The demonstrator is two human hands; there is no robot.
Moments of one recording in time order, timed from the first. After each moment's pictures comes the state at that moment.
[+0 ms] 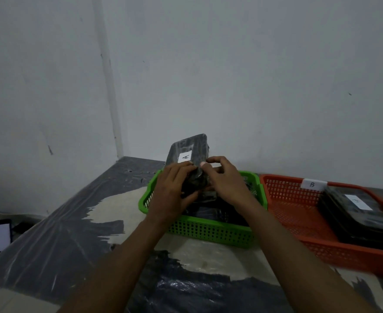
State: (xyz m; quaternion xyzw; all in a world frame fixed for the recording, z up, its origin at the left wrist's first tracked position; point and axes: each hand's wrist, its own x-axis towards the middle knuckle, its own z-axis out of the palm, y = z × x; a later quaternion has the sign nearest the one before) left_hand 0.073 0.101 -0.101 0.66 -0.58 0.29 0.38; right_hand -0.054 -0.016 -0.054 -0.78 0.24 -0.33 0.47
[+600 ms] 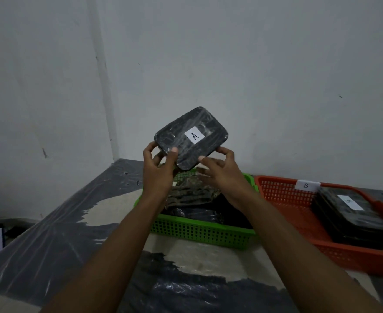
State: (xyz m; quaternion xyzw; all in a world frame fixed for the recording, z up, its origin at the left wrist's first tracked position) left_hand 0.073 0.087 -0.055 0.50 -0.29 -0.10 0.81; right_hand -0.052 -0.022 -0.036 -0.65 0.17 -0.33 0.66
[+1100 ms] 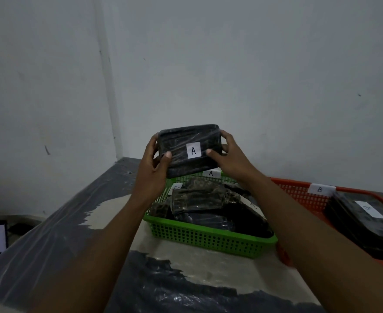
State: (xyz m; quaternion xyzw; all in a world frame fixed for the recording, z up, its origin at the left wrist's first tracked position) left_hand 0.123 0.101 -0.063 0.58 -0.42 -0.02 0.70; right_hand -0.011 -0.074 -0.022 -0.80 0.19 -0.30 0.48
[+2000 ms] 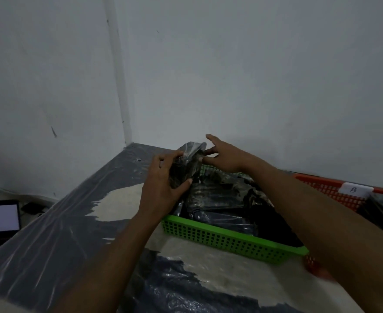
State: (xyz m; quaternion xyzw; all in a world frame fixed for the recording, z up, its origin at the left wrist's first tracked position) left_hand 0.149 0.106 -0.121 0.73 -0.45 0.15 0.49; right_hand 0.065 -0.100 -0.045 -0.94 0.18 -0.07 0.29
